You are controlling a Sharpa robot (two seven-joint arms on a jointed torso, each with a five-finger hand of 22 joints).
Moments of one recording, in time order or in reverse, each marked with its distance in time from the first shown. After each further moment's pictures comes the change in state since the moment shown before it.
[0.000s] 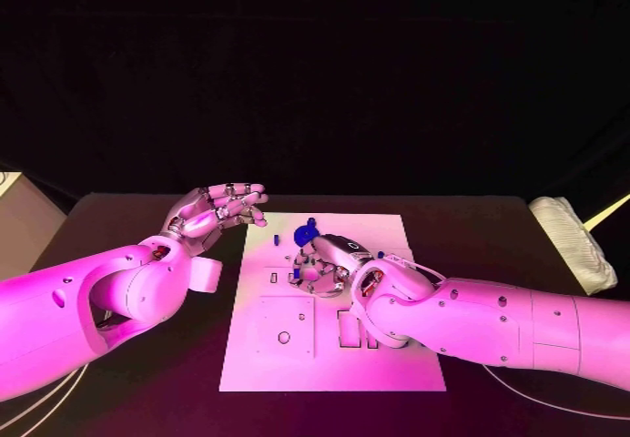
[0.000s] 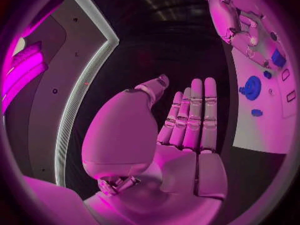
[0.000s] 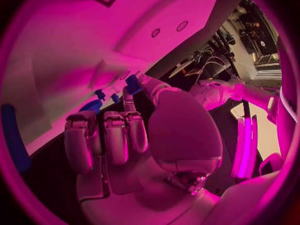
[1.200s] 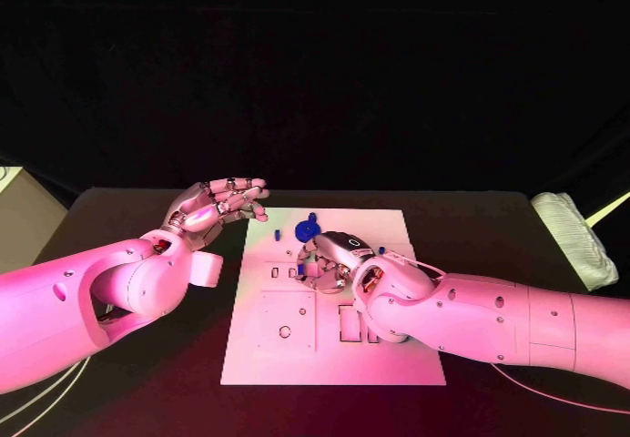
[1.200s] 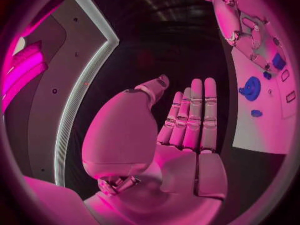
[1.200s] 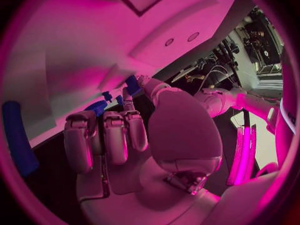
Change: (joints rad) left arm 0.000 -0.004 0.000 0.002 0.000 0.004 -0.004; left_hand -0.004 0.004 0.003 -0.003 0.000 0.000 0.000 0.000 0.000 0.000 0.000 0.000 0.000 -0.004 -0.004 0.005 0.000 0.000 -0.009 0.002 0.007 0.003; right arm -0.010 0.011 -0.003 -0.026 -0.082 0.008 -0.029; right_hand -0.003 -0.011 0.003 -0.003 0.006 -0.046 0.018 -0.010 0.000 0.001 0.019 -0.027 0.000 -0.002 0.016 0.000 0.001 0.000 0.000 0.008 0.000 0.000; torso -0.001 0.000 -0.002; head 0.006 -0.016
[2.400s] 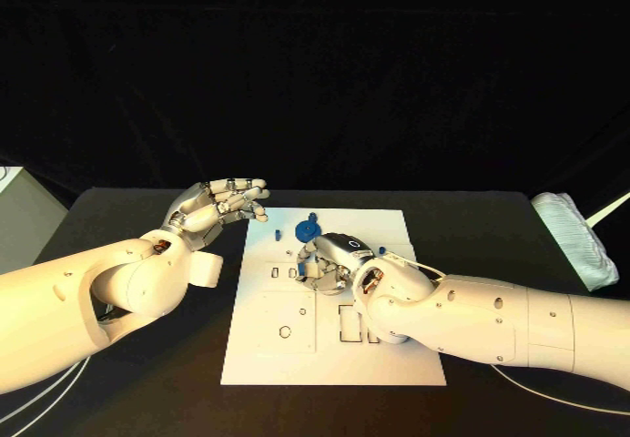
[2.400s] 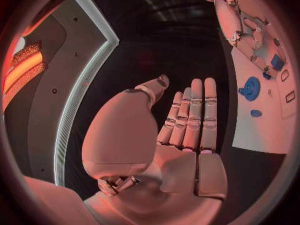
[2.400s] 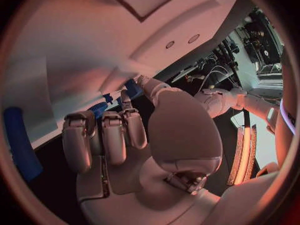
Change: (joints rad) left arm 0.000 -0.001 0.000 -0.001 0.000 0.003 -0.003; left_hand 0.000 0.000 0.000 0.000 0.000 0.000 0.000 -0.004 0.000 0.000 0.000 0.000 0.000 0.000 0.000 0.000 0.000 0.000 0.000 0.000 0.000 0.001; right arm -0.004 0.002 -0.003 -0.005 0.003 -0.005 0.003; right_hand -0.024 -0.031 -0.017 0.003 -0.019 -0.067 0.029 -0.046 -0.026 -0.011 0.026 -0.038 0.000 -0.002 0.023 0.000 0.000 0.000 0.000 0.022 -0.018 0.001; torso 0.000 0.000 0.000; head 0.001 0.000
